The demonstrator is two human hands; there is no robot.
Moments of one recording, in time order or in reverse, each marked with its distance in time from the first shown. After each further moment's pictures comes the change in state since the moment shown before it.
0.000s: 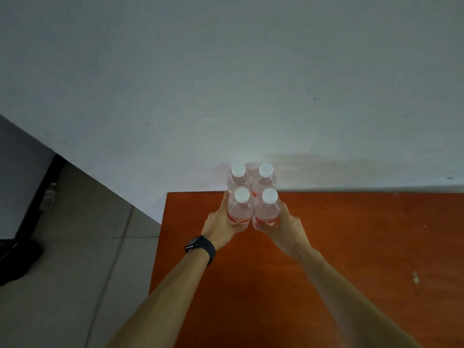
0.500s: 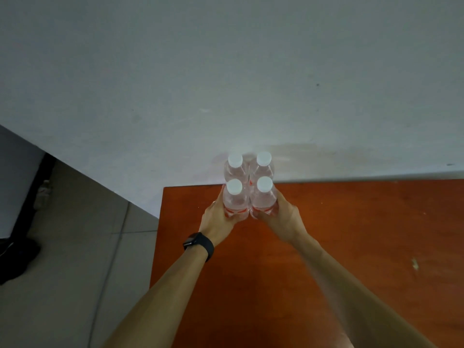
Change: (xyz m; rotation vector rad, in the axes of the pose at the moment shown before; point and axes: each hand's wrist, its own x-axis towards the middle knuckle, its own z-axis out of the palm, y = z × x) left_hand 0.007 -0.015 0.007 -0.040 0.089 0.046; right_hand 0.006 -0.008 0.000 0.127 0.024 -0.050
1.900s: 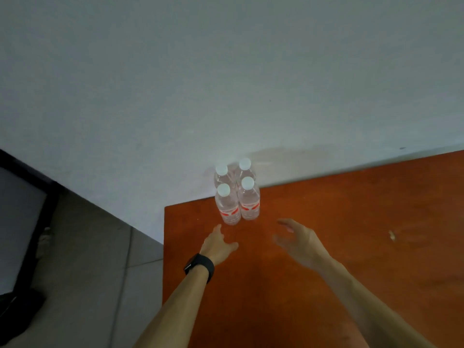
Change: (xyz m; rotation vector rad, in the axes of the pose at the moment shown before) left_hand -0.066 0.010 -0.007 0.160 -0.279 -0.357; right_hand -0.118 -0.005 -0.040 -0.140 -0.031 0.233
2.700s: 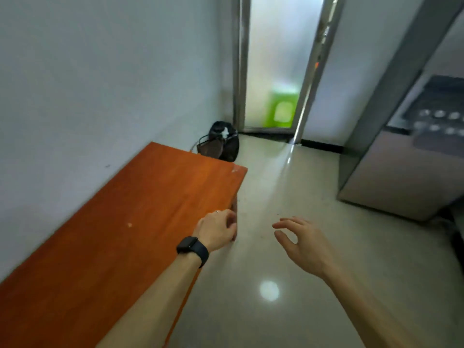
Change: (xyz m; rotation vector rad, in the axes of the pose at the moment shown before) left_hand -0.356 0.228 0.505 0.954 -0.391 1.219; right_hand -0.580 0.325 -0.139 -0.048 0.914 0.553
